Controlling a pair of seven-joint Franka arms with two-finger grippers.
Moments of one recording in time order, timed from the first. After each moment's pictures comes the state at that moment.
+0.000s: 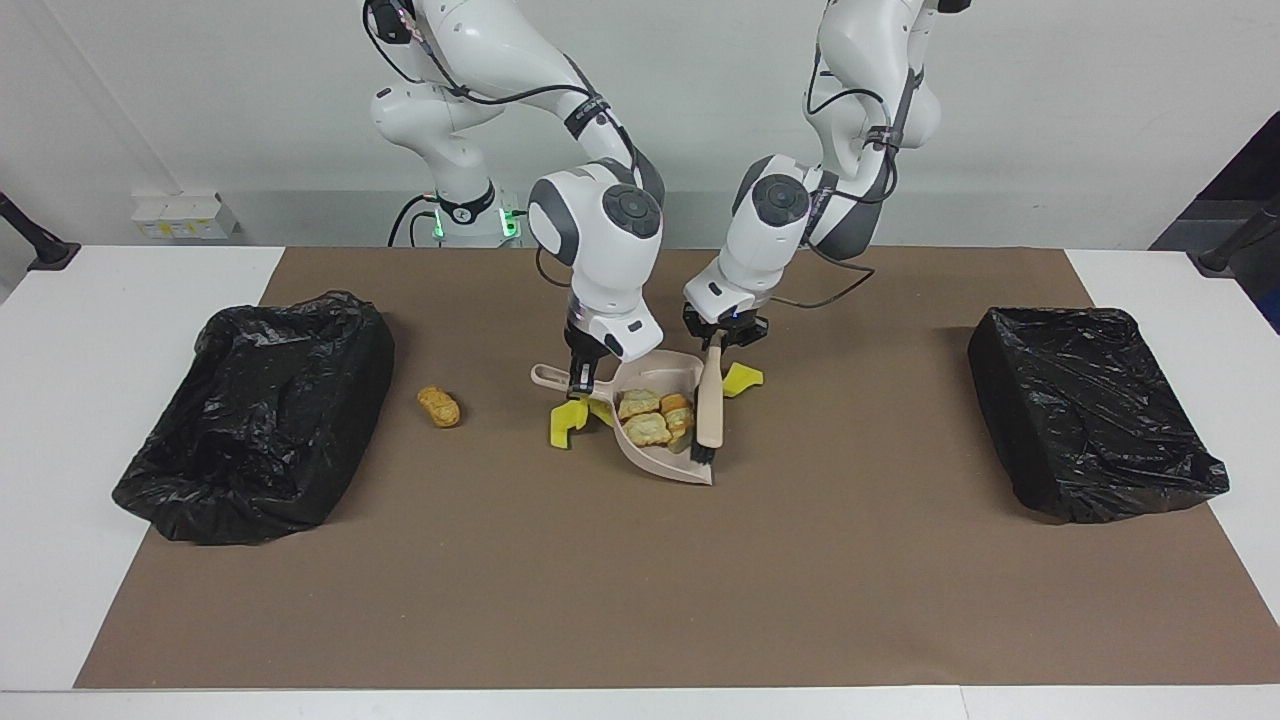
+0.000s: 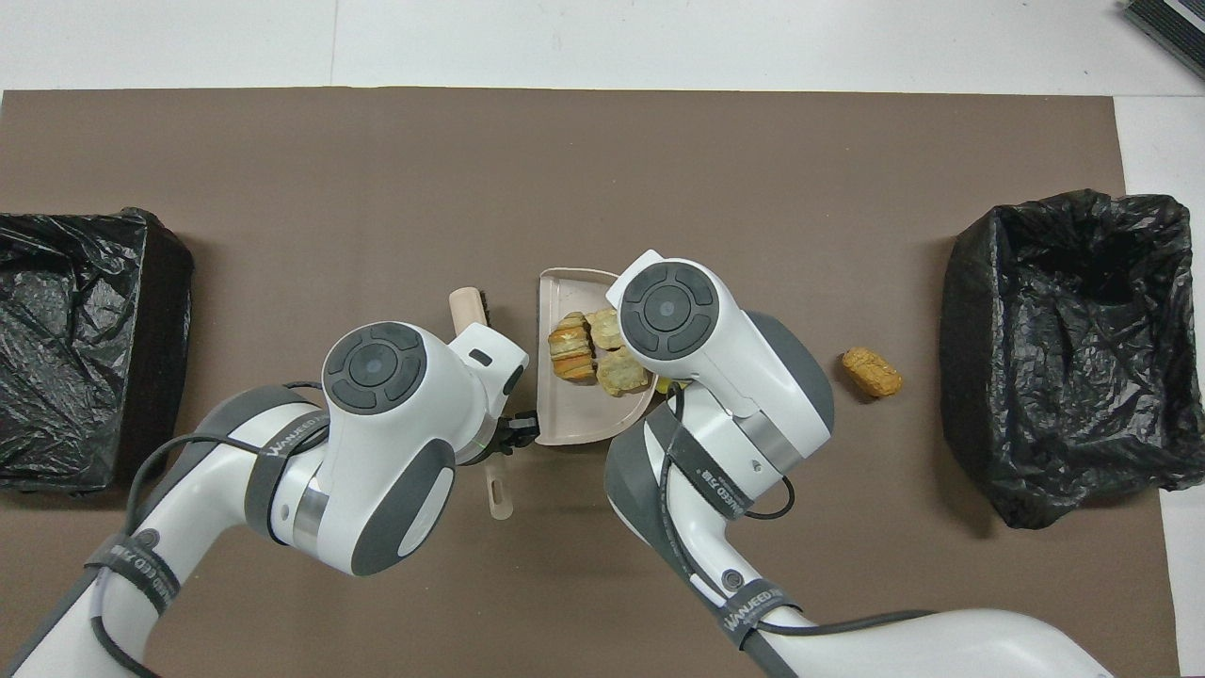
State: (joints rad) left arm -0.46 0.06 -0.11 -2.12 -0.18 2.06 -0.64; right arm 0.50 0.32 0.03 -1.75 -0.27 1.97 -0.88
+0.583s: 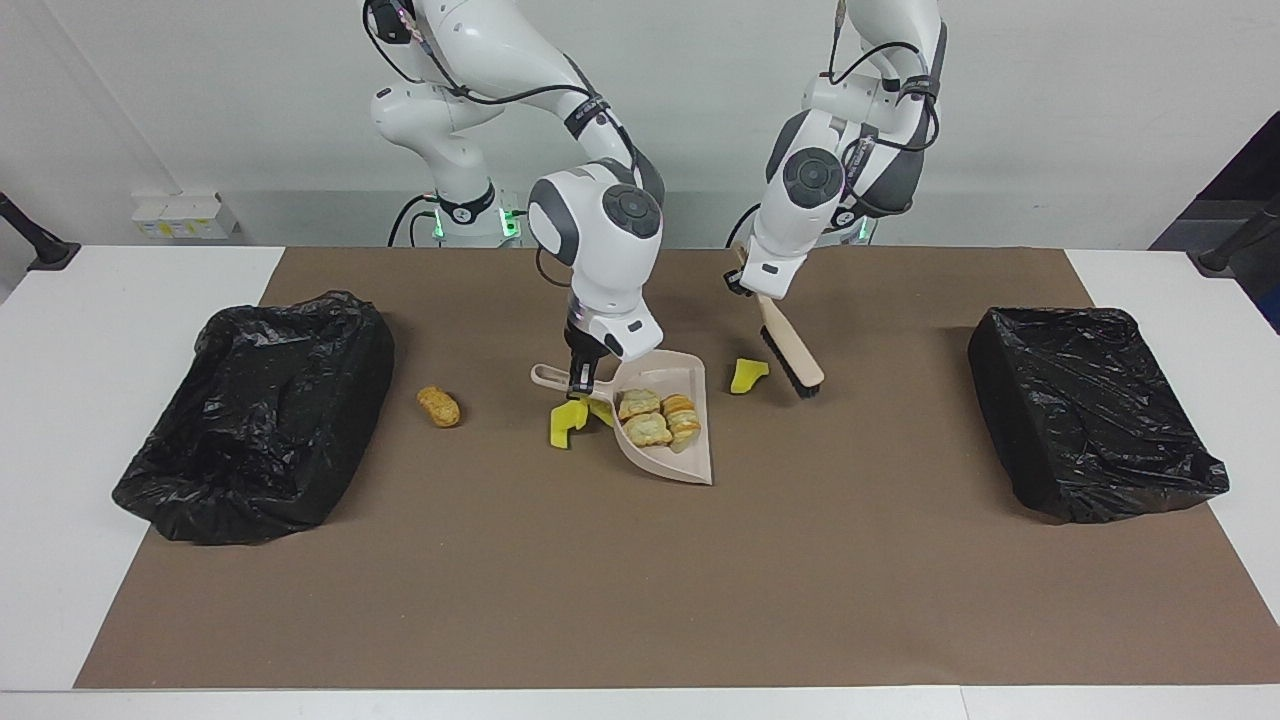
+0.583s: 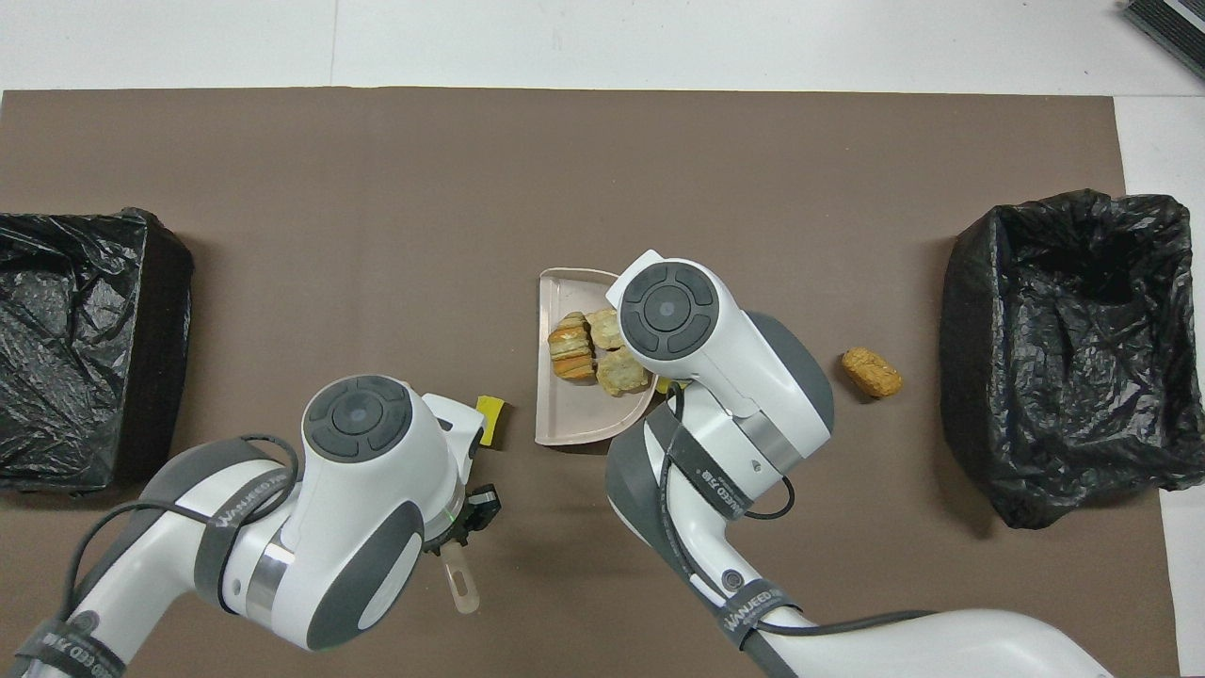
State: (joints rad) left arm -0.47 -0.10 -0.13 -2.28 -0.18 1.84 -0.85; right arm 0.50 0.32 0.03 -1.75 -0.27 1.97 -0.88
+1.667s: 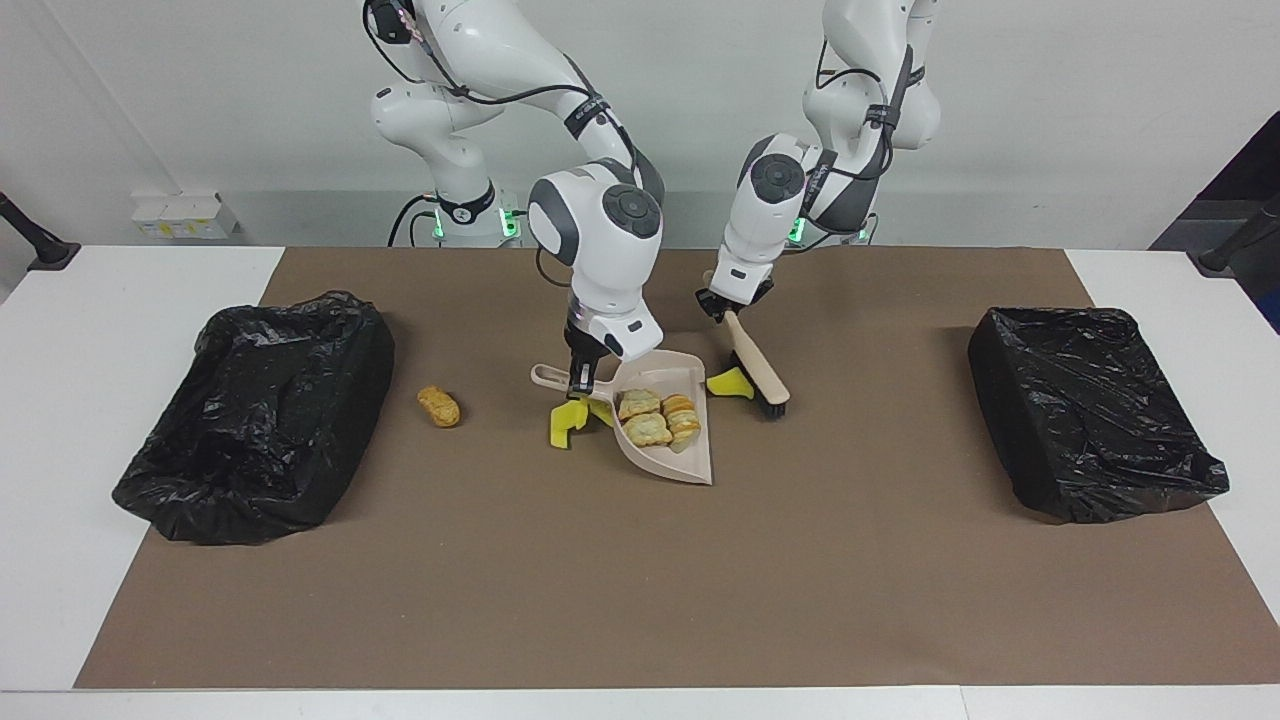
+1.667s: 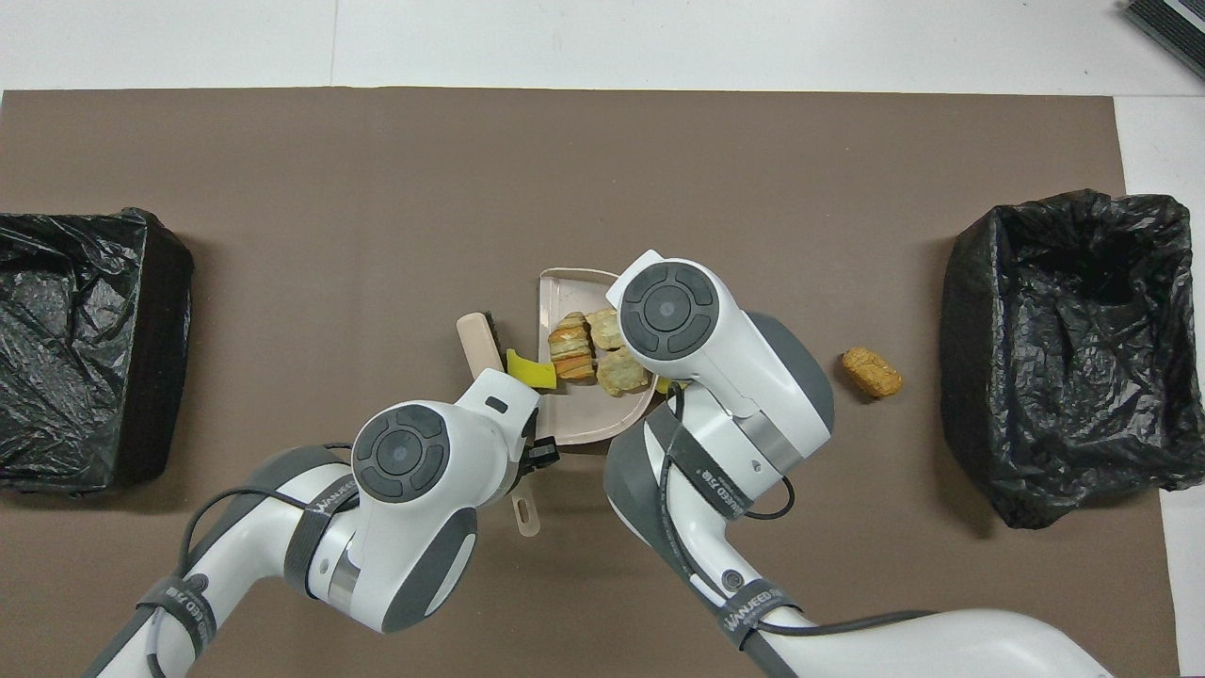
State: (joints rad) left arm -0.53 0.03 -0.13 -2.29 -0.21 2.34 -0.71; right arm 0.50 0.32 0.03 -1.75 -0.27 1.97 -0.88
